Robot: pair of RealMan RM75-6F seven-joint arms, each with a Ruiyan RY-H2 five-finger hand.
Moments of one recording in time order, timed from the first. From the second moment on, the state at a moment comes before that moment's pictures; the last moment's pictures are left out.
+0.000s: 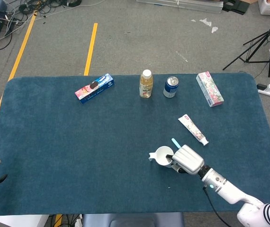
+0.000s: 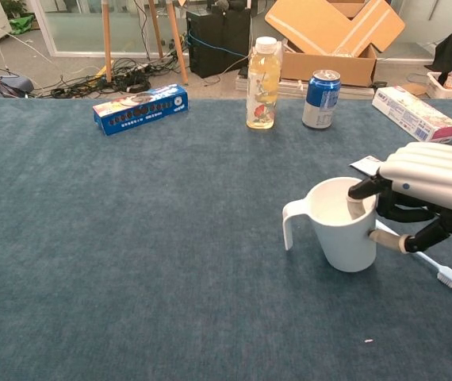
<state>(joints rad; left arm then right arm) -0.06 -1.07 -0.08 -1.62 1.30 1.42 0.14 0.64 -1.37 -0.19 -1.42 -1.67 1.21 -0.02</state>
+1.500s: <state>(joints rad) -0.08 -1.08 -0.07 -1.61 1.29 1.40 0.16 0.44 -1.40 -0.21 -1.21 -1.81 1.35 0.21</state>
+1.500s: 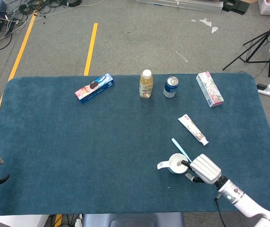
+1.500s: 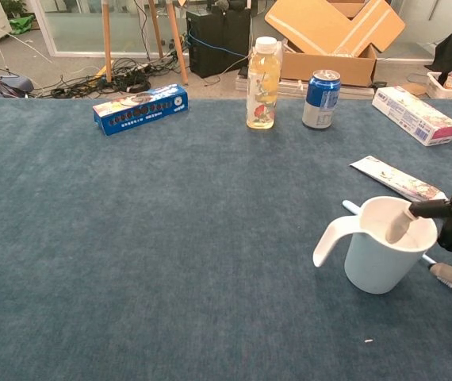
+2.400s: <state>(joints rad) -0.08 -1.08 -0.07 -1.62 1.29 1.40 0.17 0.34 -1.15 -0.21 -1.45 -1.96 1.62 0.04</state>
